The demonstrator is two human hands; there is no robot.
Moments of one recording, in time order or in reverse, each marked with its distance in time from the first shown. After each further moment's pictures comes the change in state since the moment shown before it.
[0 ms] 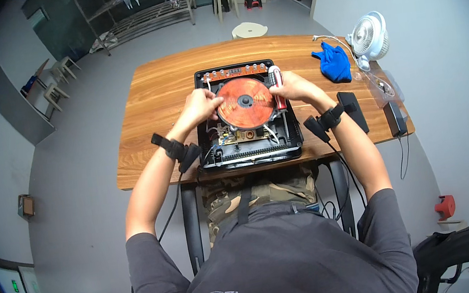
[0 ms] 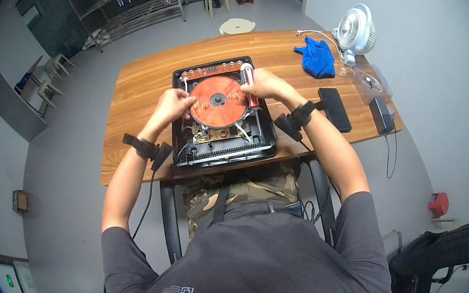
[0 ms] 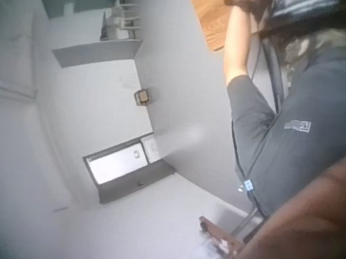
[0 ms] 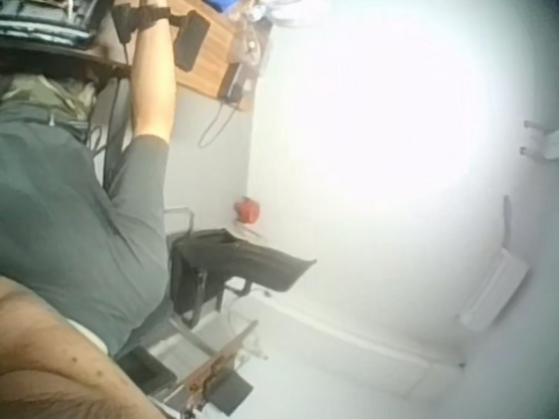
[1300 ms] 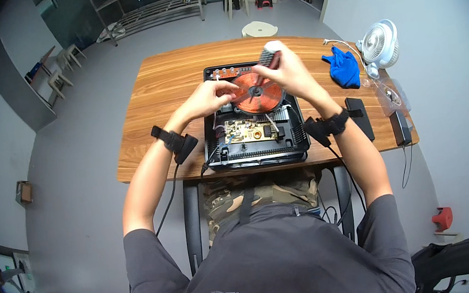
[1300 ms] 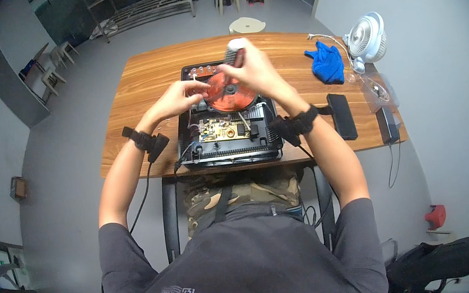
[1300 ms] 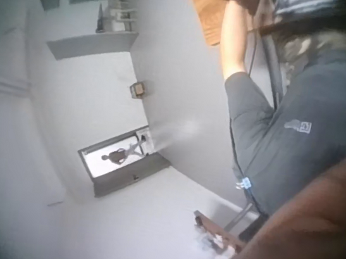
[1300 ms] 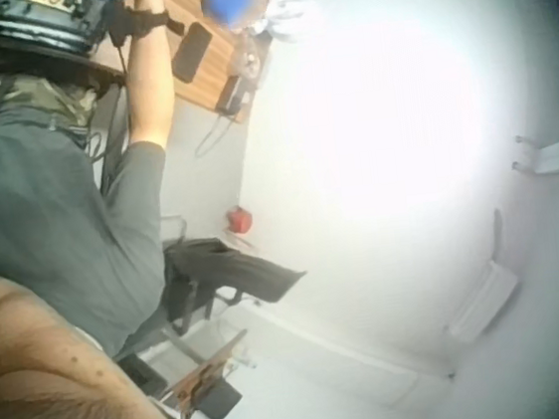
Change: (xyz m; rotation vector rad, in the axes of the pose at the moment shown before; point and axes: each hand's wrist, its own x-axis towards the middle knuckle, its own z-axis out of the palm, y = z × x) left_hand 0.008 -0.006 -0.019 -0.005 -0.185 0.471; right_hand 0.004 -0.083 0.011 0.245 0.275 -0.347
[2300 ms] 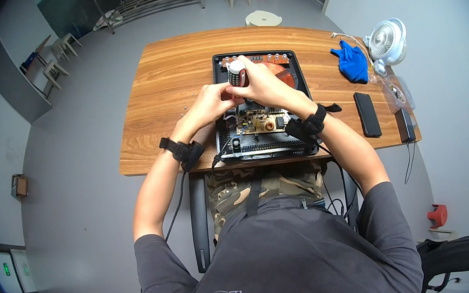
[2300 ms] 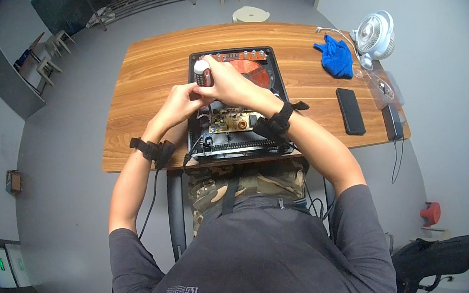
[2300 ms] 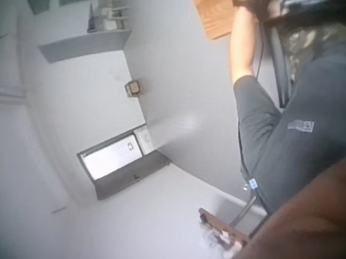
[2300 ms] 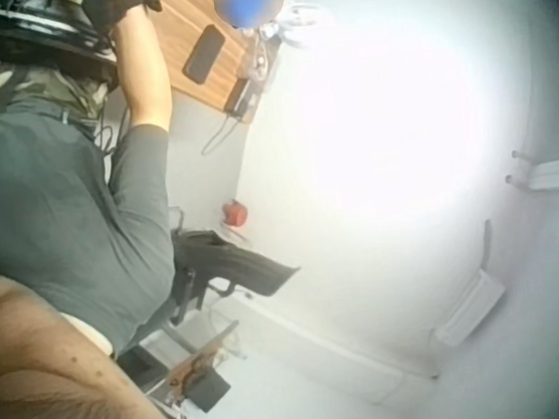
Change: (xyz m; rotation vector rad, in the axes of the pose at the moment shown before) left_hand -0.042 0.003 0.009 -0.029 0.142 -0.076; right_hand 0.002 -0.008 0.091 -0.209 -0.246 -0.081
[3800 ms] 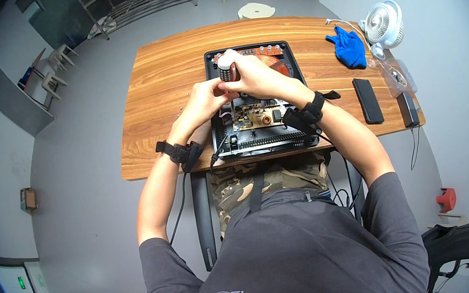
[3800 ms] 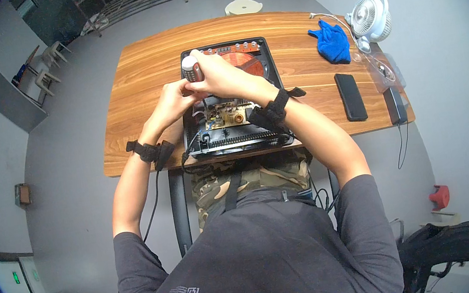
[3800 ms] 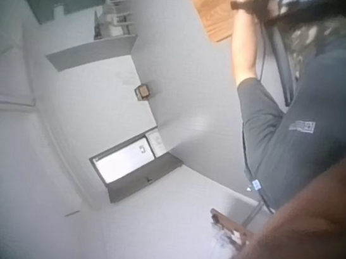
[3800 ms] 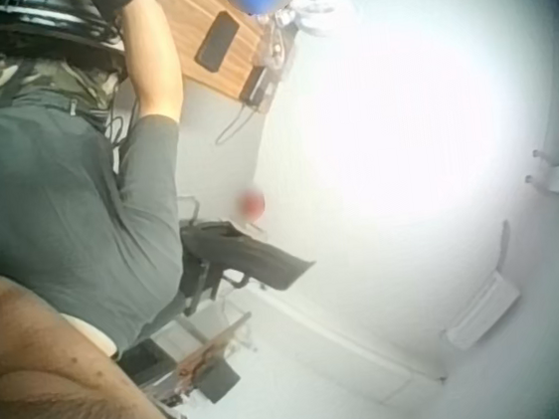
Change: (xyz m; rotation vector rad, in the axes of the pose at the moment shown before) left_hand 0.006 -0.008 0.007 -0.034 0.007 -0.061; right_hand 0.002 0.004 -0.007 -0.039 -0.027 -0.102
